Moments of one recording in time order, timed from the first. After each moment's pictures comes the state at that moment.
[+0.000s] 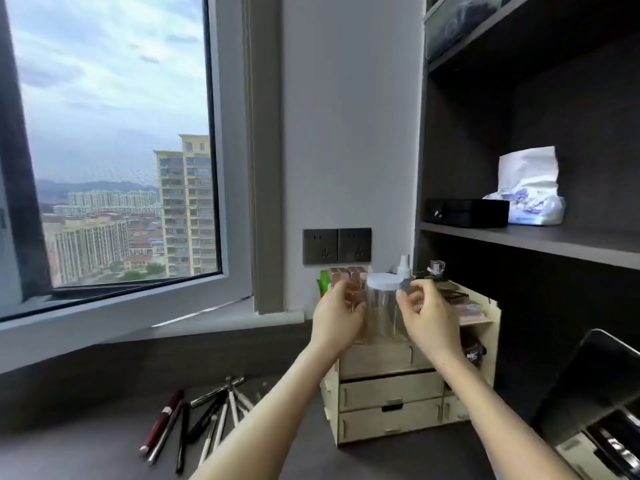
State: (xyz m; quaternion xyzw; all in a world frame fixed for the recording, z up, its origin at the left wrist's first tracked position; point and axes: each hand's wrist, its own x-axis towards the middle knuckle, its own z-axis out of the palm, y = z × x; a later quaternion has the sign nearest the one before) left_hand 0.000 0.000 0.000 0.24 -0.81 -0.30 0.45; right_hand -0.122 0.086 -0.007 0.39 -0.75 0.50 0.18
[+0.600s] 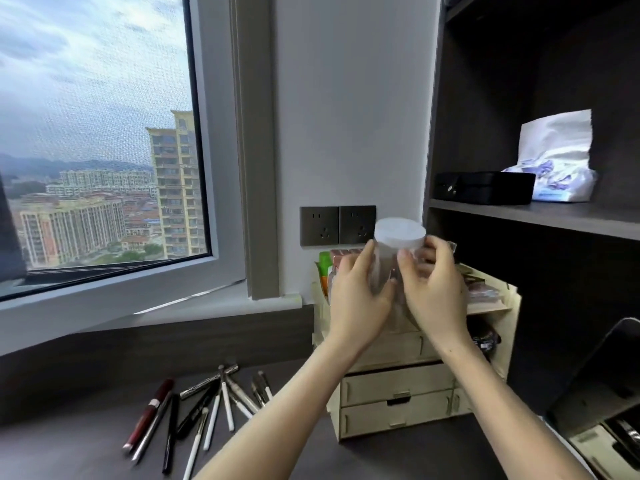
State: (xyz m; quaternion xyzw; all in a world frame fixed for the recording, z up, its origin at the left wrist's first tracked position) left_hand -0.023 0.005 0.000 0.16 -0.79 -0.29 0.52; right_hand -0.107 0.068 0.010 0.40 -0.64 0.62 0.21
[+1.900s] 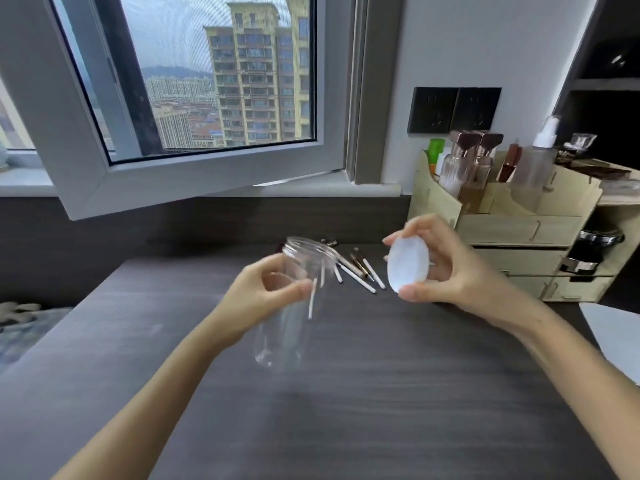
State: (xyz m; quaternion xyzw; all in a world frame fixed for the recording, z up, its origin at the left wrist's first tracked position) left_hand 0.283 -0.029 -0.116 0.26 -0.76 -0.46 0.38; right_hand 0.039 0.102 -0.063 0.67 -0.51 0.46 -0.29
